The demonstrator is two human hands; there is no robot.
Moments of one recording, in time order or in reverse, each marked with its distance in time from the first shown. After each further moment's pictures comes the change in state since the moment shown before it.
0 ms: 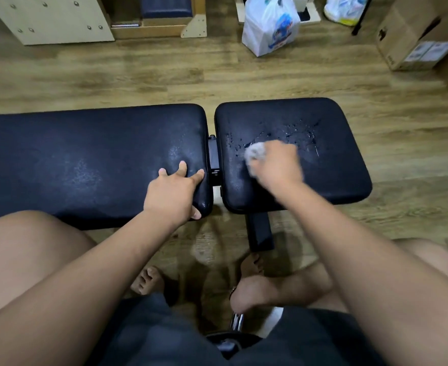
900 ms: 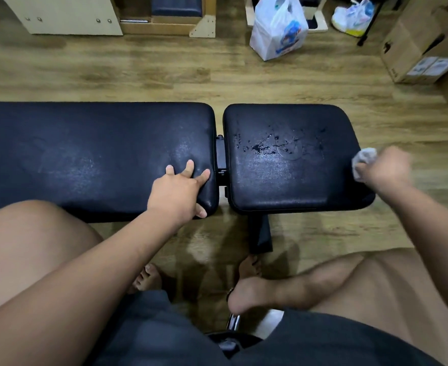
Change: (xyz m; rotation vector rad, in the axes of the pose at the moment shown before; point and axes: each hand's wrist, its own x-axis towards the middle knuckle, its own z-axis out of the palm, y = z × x) left_hand -0.002 -0.005 0.004 -0.006 0.011 0.027; right_hand 0.025 0.130 -0.079 -0.190 0.107 0.330
